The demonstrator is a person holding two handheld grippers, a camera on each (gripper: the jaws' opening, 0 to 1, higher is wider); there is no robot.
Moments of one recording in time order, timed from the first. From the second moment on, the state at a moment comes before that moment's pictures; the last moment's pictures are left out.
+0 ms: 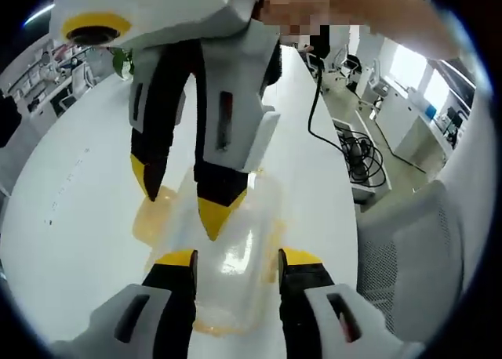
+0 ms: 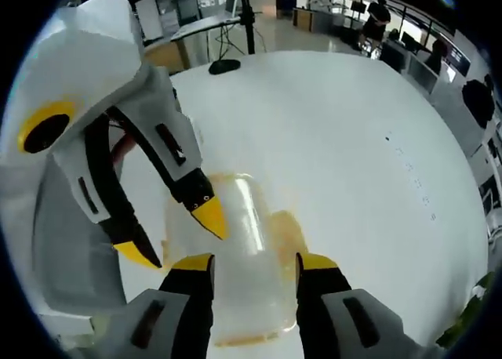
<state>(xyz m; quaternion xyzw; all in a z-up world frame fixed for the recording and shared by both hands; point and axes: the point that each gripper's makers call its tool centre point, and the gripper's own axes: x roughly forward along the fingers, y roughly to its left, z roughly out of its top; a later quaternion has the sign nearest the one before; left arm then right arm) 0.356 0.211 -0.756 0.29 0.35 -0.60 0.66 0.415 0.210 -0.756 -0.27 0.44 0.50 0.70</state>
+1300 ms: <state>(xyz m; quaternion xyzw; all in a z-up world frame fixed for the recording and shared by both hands) 0.353 0.206 -0.769 0.40 0.27 -0.58 0.66 0.411 0.219 -0.778 -0.32 0.51 0.58 0.55</state>
